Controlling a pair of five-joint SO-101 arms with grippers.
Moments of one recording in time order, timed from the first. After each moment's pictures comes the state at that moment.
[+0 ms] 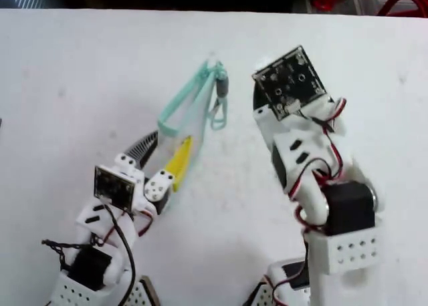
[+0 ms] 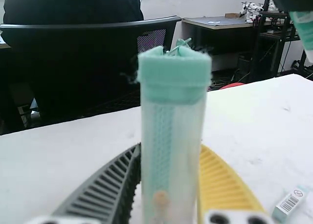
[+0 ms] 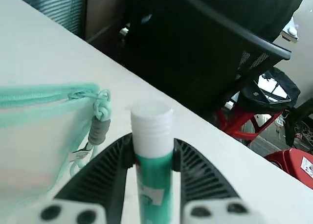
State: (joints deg) left arm 18.9 -103.6 86.9 31.8 1.8; right arm -15.6 -49.2 15.9 60.8 26.5
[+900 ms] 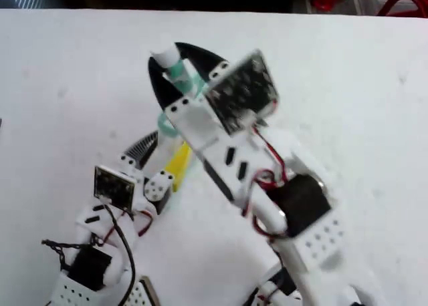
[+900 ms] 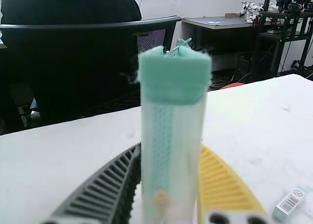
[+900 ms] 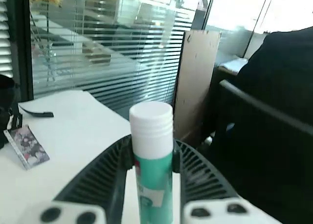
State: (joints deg) left arm 18.9 -103.6 86.9 31.8 1.8; right arm -40.9 -40.7 8.9 42.1 12.3
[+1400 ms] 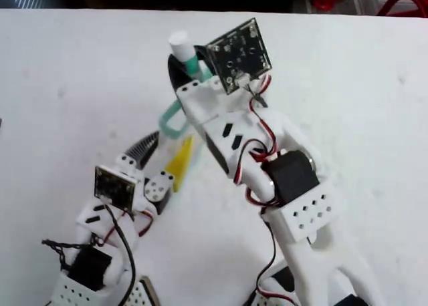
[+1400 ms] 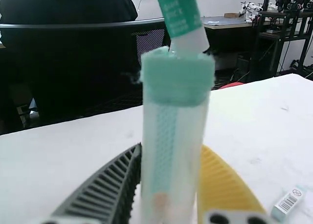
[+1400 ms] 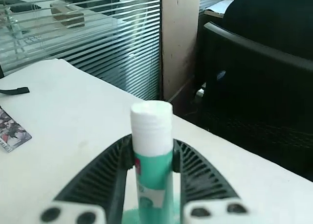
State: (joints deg) left arm 18.9 -103.6 86.9 31.8 1.8; right arm -34.8 -34.7 11.5 44.1 6.6
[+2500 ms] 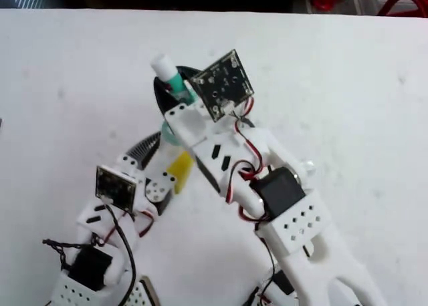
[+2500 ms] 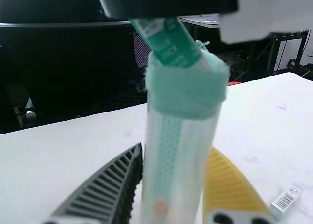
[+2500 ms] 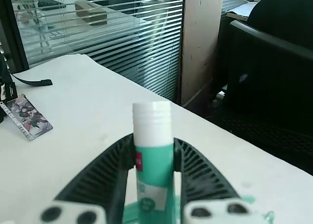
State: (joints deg) left arm 19.3 -103.5 86.9 31.8 1.8; right arm -39.5 -40.6 25.7 35.1 6.7
